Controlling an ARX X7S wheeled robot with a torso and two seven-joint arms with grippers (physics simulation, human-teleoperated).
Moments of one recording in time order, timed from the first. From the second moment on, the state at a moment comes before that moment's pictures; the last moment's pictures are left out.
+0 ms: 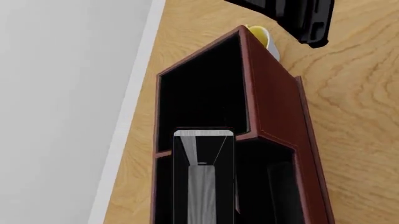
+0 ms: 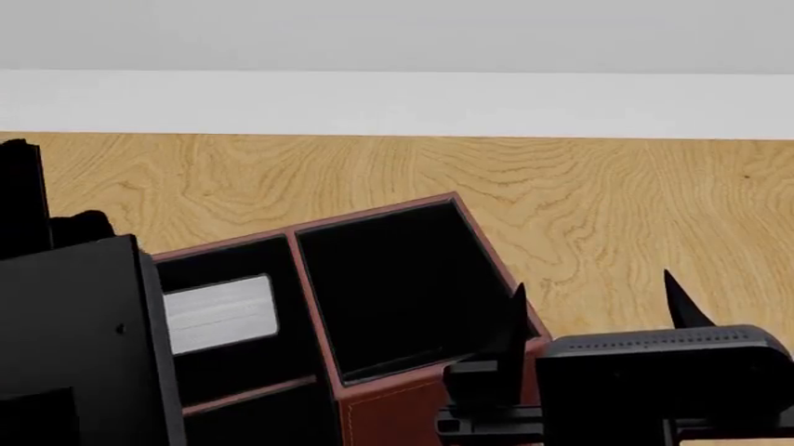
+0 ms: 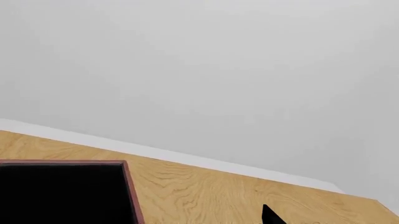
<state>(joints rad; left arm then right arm) -1.89 -0.69 1.10 0.59 -1.57 -1.41 -0.18 0.34 0.16 -0.20 -0.99 -0.21 1.26 0.04</state>
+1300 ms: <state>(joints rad) -1.77 -0.64 1.35 0.32 -1.04 -1.13 0.17 0.34 0.17 -0.20 -1.00 -0.22 1.28 0.03</state>
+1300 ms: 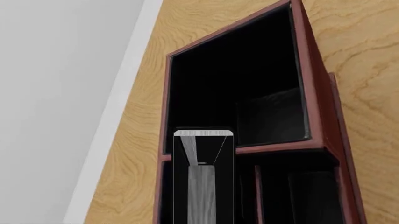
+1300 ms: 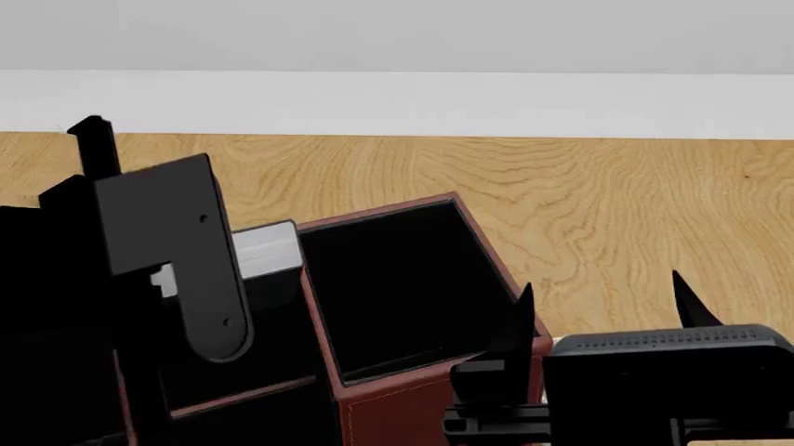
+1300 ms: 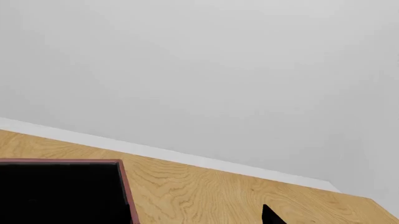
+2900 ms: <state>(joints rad) -1.56 -0.61 1.43 0.06 -0.85 -0.90 0.17 0.36 0.17 -0.21 -1.02 -0.25 1.31 0.02</state>
